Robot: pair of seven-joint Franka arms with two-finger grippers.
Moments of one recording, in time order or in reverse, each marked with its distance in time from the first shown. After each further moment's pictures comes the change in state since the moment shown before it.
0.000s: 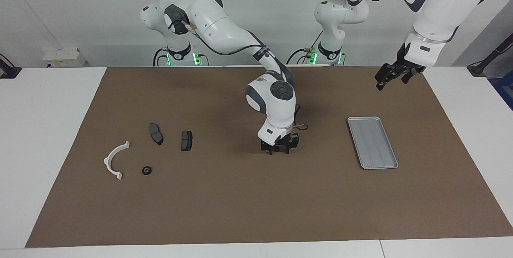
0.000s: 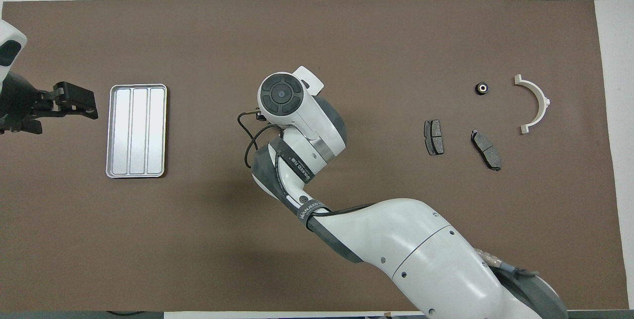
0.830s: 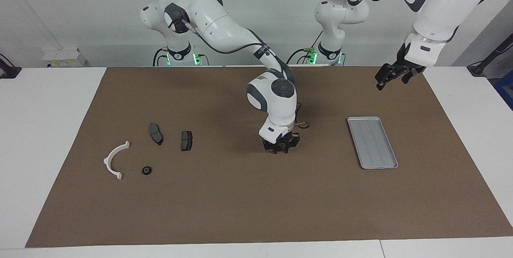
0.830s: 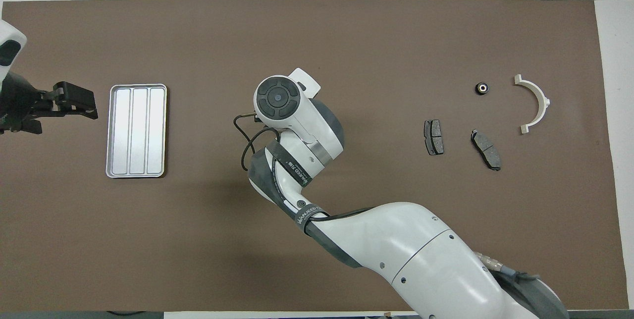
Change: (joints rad) left arm 0.000 0.000 0.000 0.000 0.000 0.000 0.000; right arm 0.009 -0.014 0.003 -0.005 0.001 0.000 0.004
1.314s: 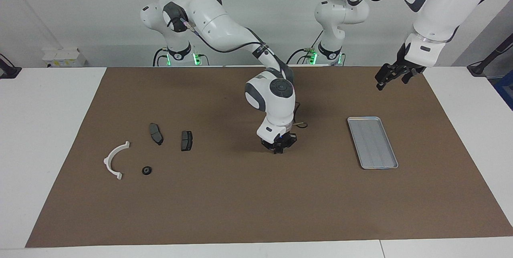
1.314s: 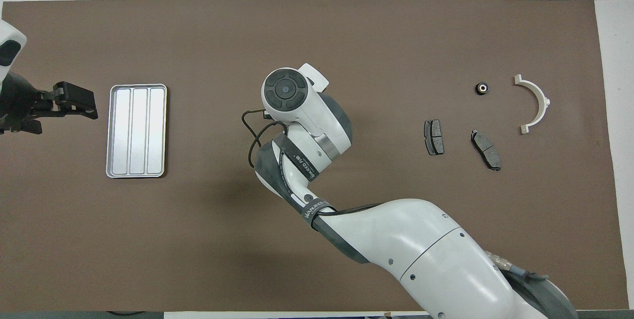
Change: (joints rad) left arm 0.000 0.000 0.000 0.000 0.000 0.000 0.000; right arm -0.033 -0.016 -0.006 -0.003 0.000 -0.055 -0.035
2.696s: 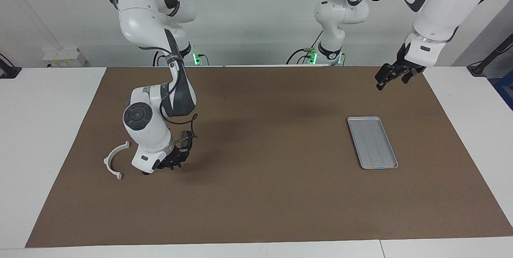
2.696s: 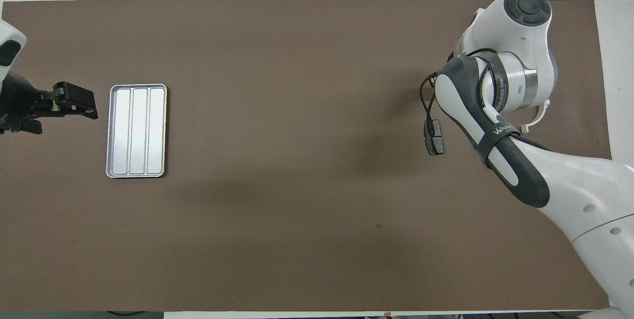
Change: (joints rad) left arm 0.000 0.000 0.000 0.000 0.000 0.000 0.000; right arm -0.541 -0.243 0.020 -0.313 0.039 -0.051 -0.827
